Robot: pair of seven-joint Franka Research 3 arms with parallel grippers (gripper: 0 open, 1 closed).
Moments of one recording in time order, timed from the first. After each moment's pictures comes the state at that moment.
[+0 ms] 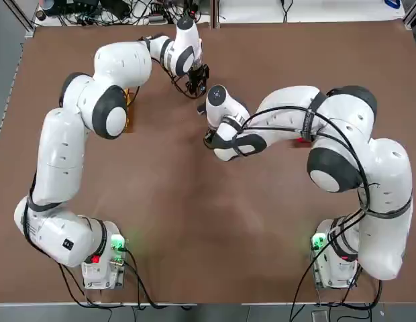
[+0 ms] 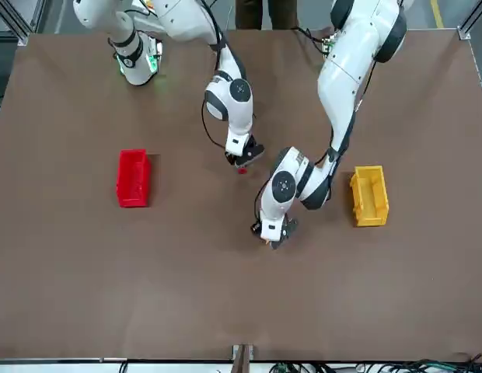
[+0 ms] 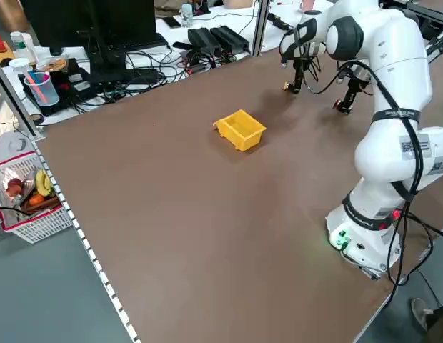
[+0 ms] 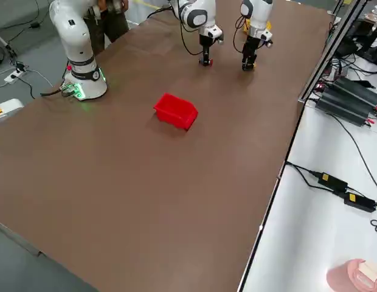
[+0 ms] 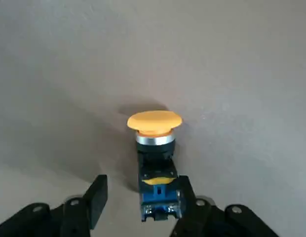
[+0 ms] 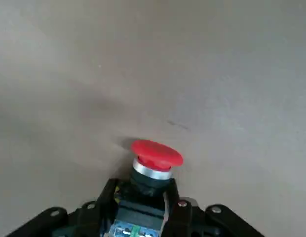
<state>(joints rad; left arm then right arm) -0.47 0.91 -0.19 -1.35 0.06 2.32 -1.29 1.03 0.64 -0.10 -1.84 -0.06 2.54 0.54</state>
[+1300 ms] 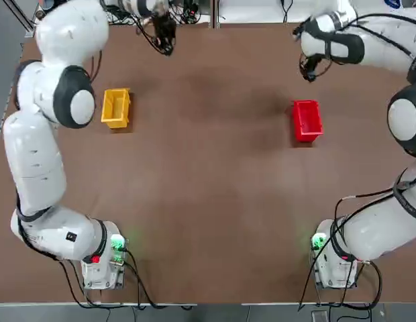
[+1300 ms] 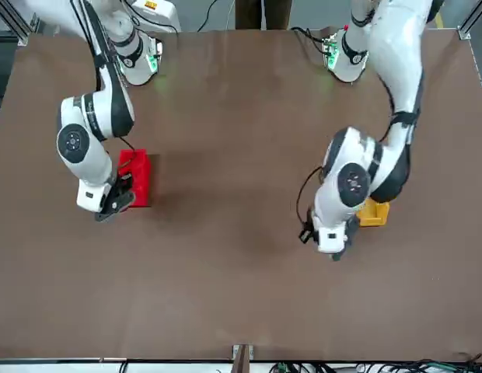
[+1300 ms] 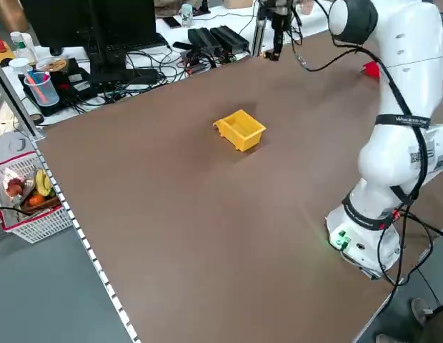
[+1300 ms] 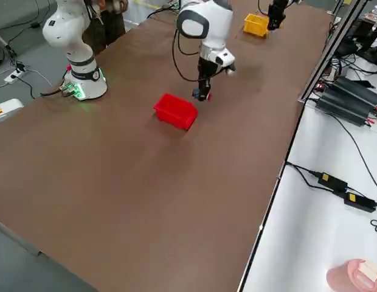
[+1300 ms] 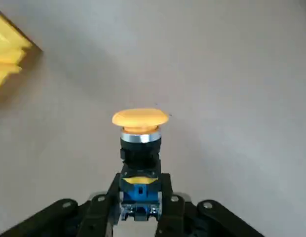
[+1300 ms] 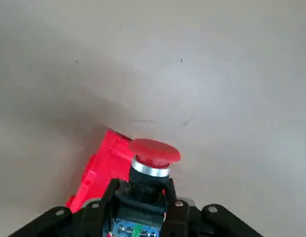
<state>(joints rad) -0.25 0.60 -0.18 -1.33 0.06 1.91 -1.22 0.30 0.21 -0.14 -2.07 -0.17 2.21 -0.28</state>
